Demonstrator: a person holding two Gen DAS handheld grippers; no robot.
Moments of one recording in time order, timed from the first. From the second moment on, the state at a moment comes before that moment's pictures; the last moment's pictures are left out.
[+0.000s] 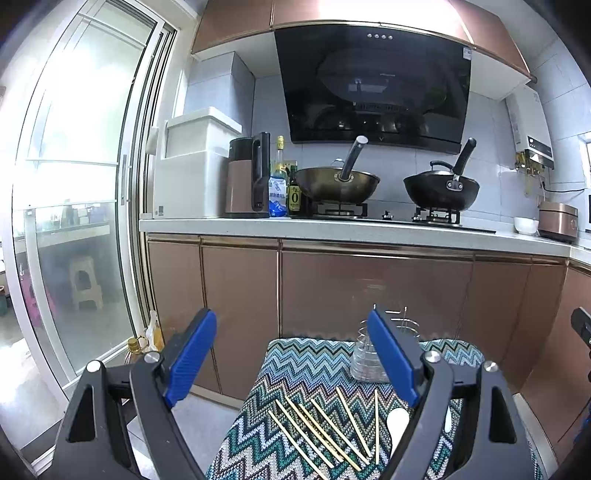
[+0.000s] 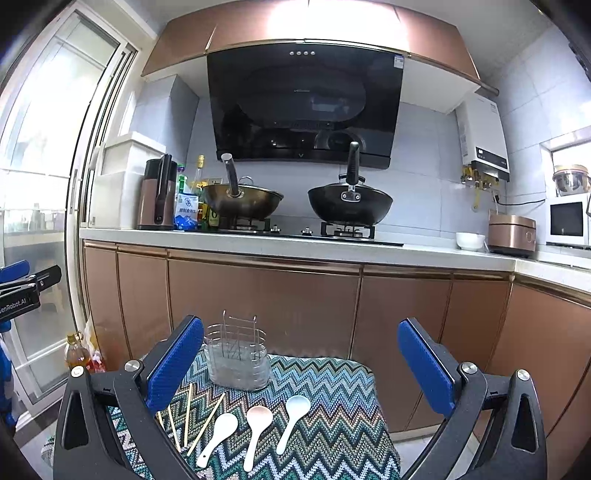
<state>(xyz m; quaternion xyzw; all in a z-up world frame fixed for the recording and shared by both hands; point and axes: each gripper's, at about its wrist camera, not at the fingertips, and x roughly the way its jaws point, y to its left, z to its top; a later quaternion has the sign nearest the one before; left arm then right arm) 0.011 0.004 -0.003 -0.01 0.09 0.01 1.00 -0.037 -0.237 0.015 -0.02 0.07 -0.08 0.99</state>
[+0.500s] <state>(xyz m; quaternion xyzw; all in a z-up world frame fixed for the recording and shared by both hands) 0.026 0.001 -0.018 0.01 0.12 0.04 0.99 -0.028 -0.233 0.006 -0.03 0.10 -0.08 0.99</state>
